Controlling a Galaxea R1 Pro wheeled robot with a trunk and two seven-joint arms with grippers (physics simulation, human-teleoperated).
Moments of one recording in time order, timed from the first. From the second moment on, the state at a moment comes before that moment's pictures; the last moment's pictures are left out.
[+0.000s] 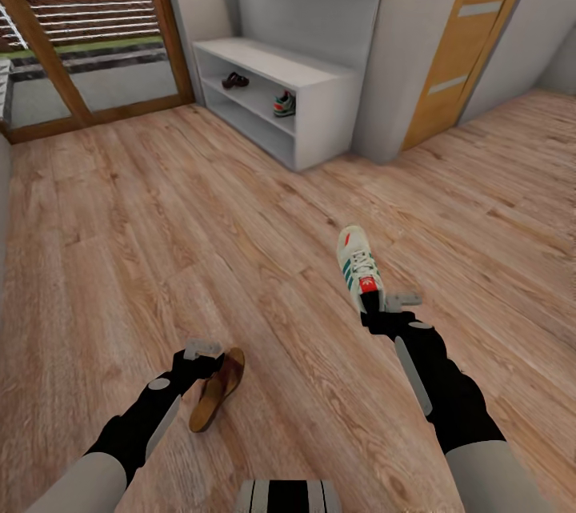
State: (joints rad) left arm -0.59 0.07 -0.15 -0.67 0.07 0.08 -0.08; right arm -0.59 -0.03 0.07 -1.23 -0.08 0.69 -0.12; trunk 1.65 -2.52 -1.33
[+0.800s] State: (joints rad) left arm -0.59 0.12 -0.16 -0.53 0.06 0.01 -0.08; right arm -0.59 -0.03 0.07 -1.23 -0.08 0.69 -0.12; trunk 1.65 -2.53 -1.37
